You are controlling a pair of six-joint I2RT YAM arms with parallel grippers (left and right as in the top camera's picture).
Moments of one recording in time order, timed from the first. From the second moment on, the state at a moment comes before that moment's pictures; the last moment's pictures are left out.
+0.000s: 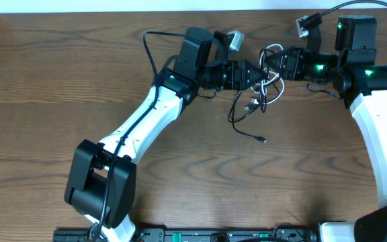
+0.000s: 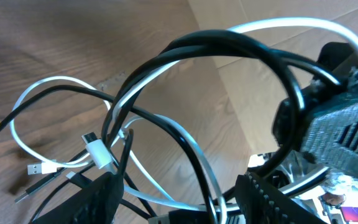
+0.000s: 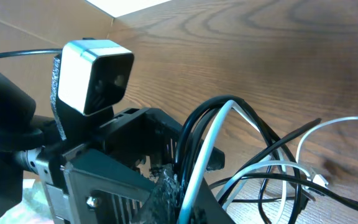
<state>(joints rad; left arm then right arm) -0.48 1.82 1.38 -0.09 0.82 -0.62 0.05 1.55 1.42 -0.65 -0.79 0.29</state>
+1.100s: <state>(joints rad) -0.51 1.95 1.38 -0.24 0.60 -0.60 0.06 1.55 1.42 -0.92 -0.21 0.37</state>
